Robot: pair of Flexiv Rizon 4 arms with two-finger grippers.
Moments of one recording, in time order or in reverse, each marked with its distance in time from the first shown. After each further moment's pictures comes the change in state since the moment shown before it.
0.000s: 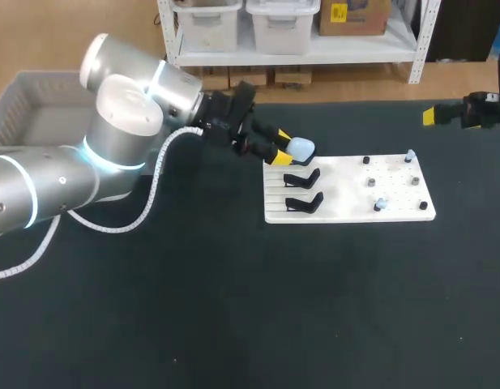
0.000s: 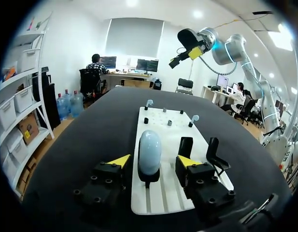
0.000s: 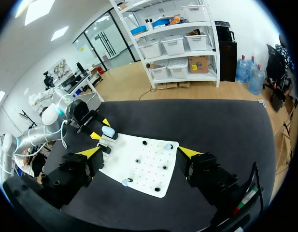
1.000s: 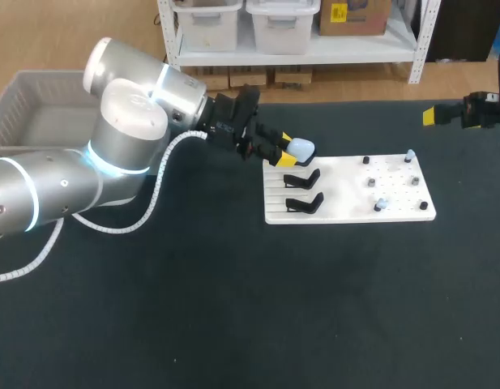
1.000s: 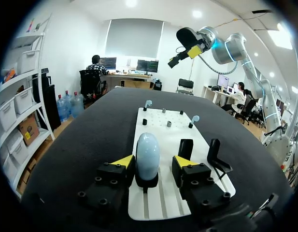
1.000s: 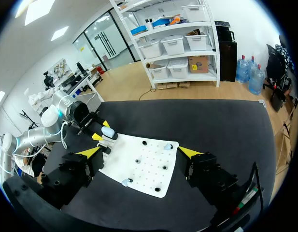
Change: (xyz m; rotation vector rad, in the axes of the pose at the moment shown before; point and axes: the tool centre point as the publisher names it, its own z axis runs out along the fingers) left arm -0.001 -0.004 0.008 -0.007 -0.006 0.008; right arm 0.000 0.000 0.000 0.000 0.000 0.000
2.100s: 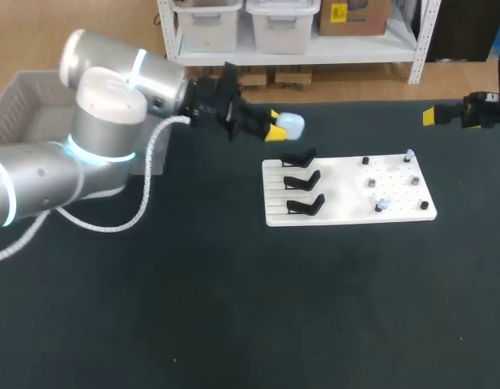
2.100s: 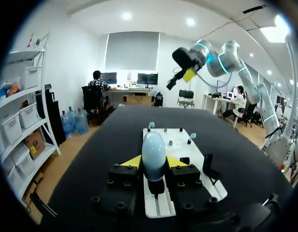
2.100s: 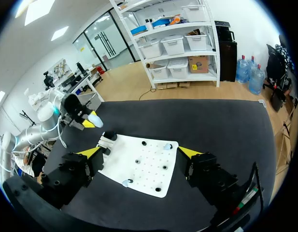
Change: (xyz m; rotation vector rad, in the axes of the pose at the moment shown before) left arm -0.044 0.003 -0.048 -0.034 -0.128 0.063; right arm 0.000 0.000 0.000 0.000 0.000 0.000
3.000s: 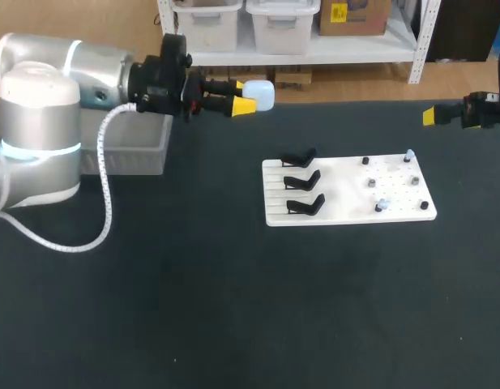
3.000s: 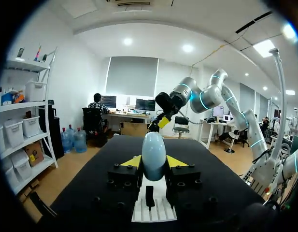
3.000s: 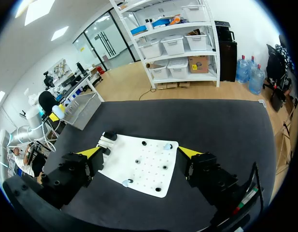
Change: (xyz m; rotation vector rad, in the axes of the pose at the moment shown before) left arm -0.076 -0.068 -0.072 0.001 -0.211 -0.031; right arm 0.000 0.000 0.000 0.000 0.000 0.000
